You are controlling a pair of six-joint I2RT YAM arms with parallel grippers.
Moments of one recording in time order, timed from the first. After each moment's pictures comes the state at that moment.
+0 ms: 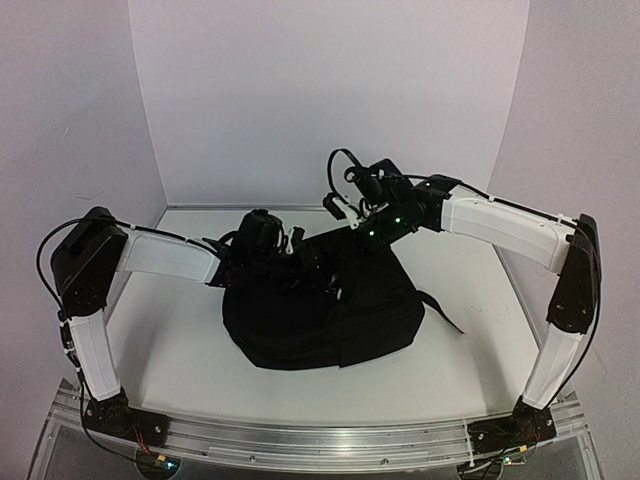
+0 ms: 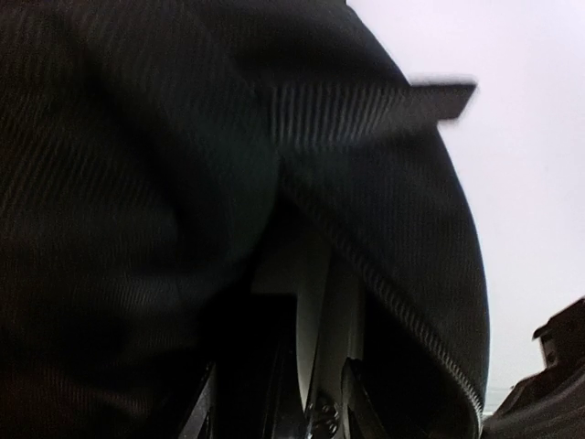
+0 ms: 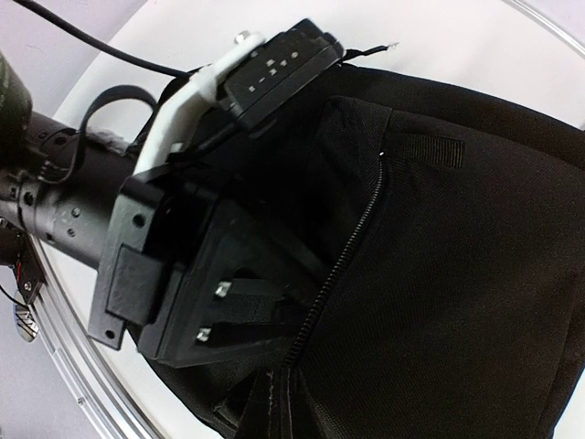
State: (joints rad) left arm -0.80 1.88 1.16 0.22 0.45 -1.09; right arm 0.81 1.83 1.68 -0.76 -0.19 0.18
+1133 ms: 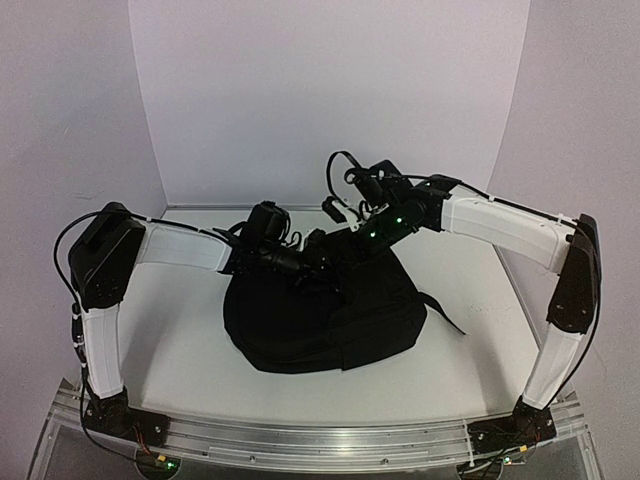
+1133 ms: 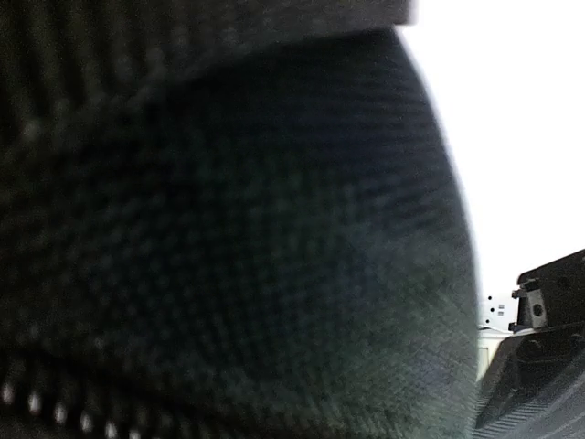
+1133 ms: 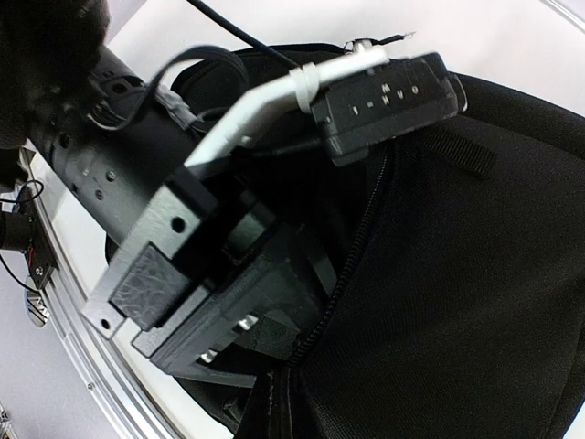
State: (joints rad) left arm -0.76 1.98 1.31 0.14 0.82 -1.00; right arm 0.81 1.83 1.68 -0.79 -0.24 0.18
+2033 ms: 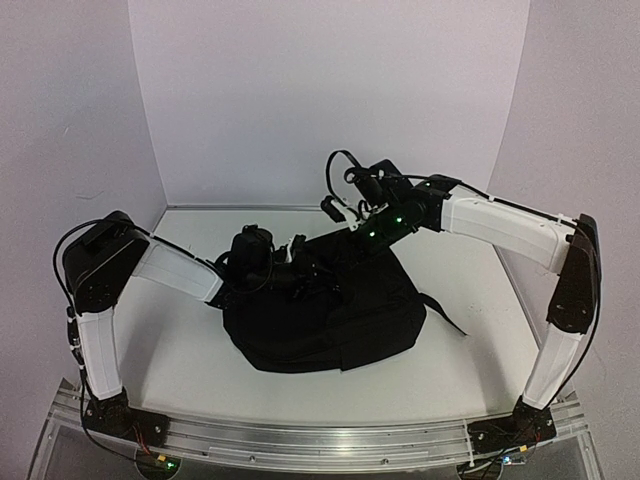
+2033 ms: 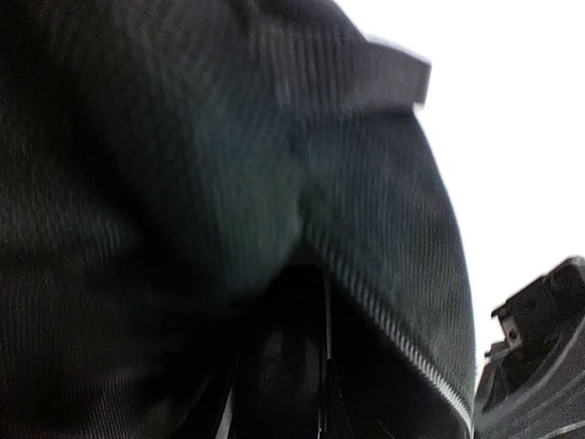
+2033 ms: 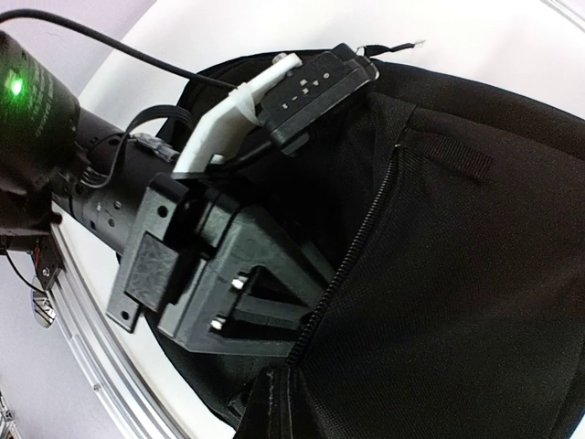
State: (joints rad) left arm -0.79 1.95 1.02 0.70 0.54 -1.27; right arm 0.81 1.83 1.68 -0.77 -0.26 0.18
